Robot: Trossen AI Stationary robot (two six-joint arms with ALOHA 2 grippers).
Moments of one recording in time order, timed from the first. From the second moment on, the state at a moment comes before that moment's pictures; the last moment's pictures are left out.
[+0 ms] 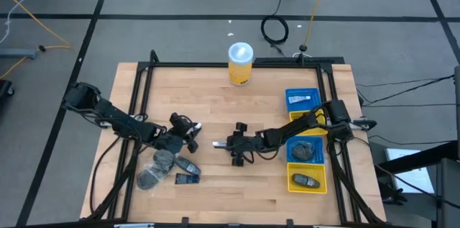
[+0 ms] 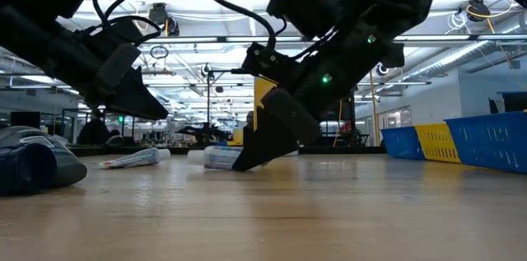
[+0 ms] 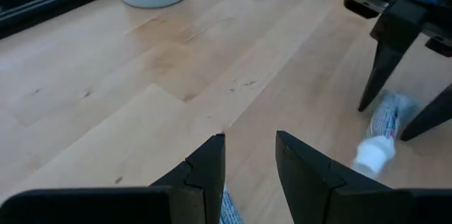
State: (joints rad) left arm -0.37 1.36 0.36 0.26 -0.78 -0.64; right arm 0.19 2.03 1.06 0.23 0.28 0.14
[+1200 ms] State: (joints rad) left arm -0.37 1.36 0.36 0.27 -0.78 -0.63; right arm -0.34 1.28 0.81 -1.06 0.61 -0.39
